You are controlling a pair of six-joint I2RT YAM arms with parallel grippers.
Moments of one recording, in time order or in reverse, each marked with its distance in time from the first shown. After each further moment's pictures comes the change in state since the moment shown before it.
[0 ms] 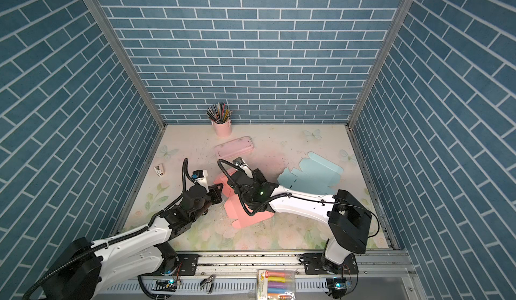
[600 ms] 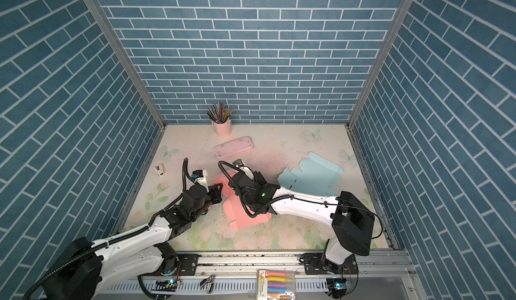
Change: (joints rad) left arm 0.006 0.008 0.004 -0.004 0.001 0.000; right arm 0.011 -0.050 -0.046 0.018 -0.063 0.023
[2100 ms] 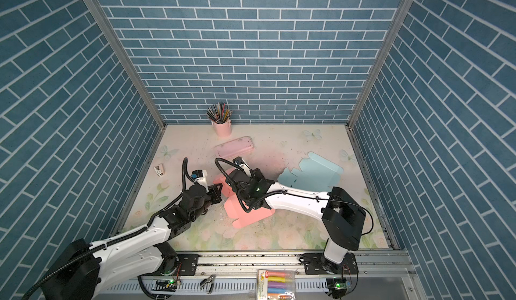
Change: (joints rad) left arm 0.001 -0.017 0.007 -0.030 0.003 0.000; right arm -0.024 0.095 0.093 -0.104 0.046 0.016
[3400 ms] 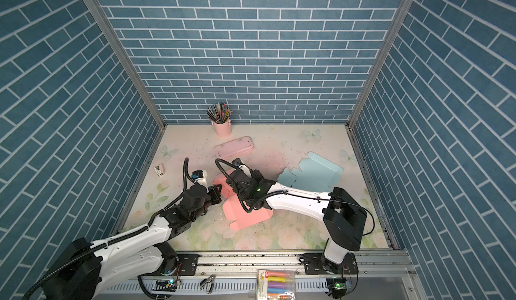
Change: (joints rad) left arm 0.004 0.008 0.000 -0.022 -0.003 0.000; right arm -0.010 -0.004 -0.008 -0.018 -0.052 -0.016
